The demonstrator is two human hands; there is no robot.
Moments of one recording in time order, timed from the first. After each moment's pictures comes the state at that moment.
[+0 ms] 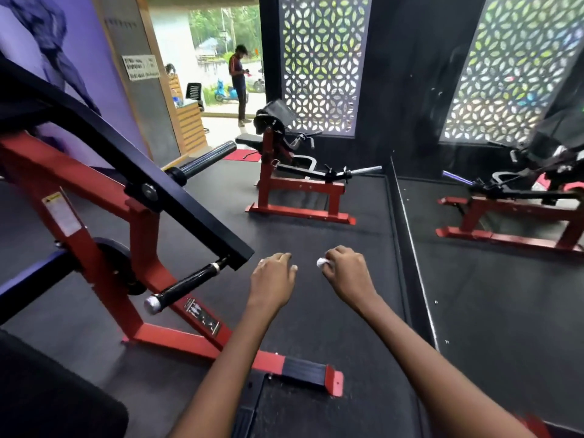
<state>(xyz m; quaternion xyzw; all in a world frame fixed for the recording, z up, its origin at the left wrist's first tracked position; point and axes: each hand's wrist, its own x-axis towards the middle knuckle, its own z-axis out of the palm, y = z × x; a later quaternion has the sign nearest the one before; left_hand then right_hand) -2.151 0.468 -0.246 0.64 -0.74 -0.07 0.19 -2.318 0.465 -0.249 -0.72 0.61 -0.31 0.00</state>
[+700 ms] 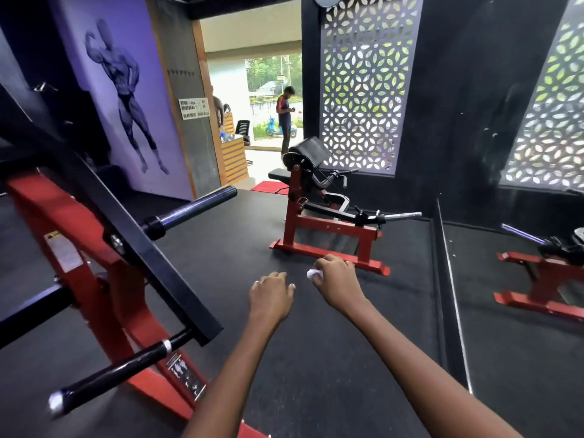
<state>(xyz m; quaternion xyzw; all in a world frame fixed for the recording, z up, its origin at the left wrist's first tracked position) -2.257 0.258 -0.228 0.74 -0.66 -0.02 0.13 -2.401 0.217 -0.224 -0.79 0.55 -0.26 0.03</state>
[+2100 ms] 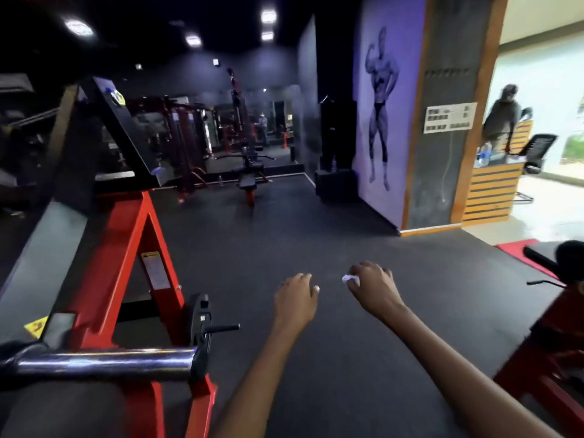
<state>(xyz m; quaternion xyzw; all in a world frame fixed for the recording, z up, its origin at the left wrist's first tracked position) -2.014 -0.490 -0.200 0.94 -0.27 0.07 0.17 -2.075 -0.649 -0.194 -0.95 0.15 -0.23 0.14</state>
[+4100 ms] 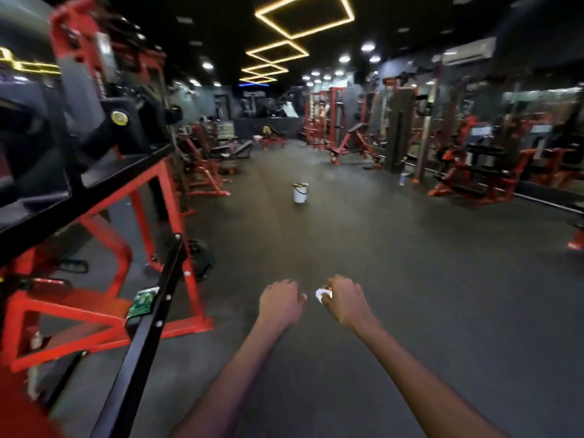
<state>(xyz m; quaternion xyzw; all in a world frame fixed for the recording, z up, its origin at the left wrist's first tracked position) -0.834 -0.302 -0.209 0.90 0.42 0.09 0.04 -0.704 -0.374 -0.207 -0.81 -0.55 -0.02 0.20</state>
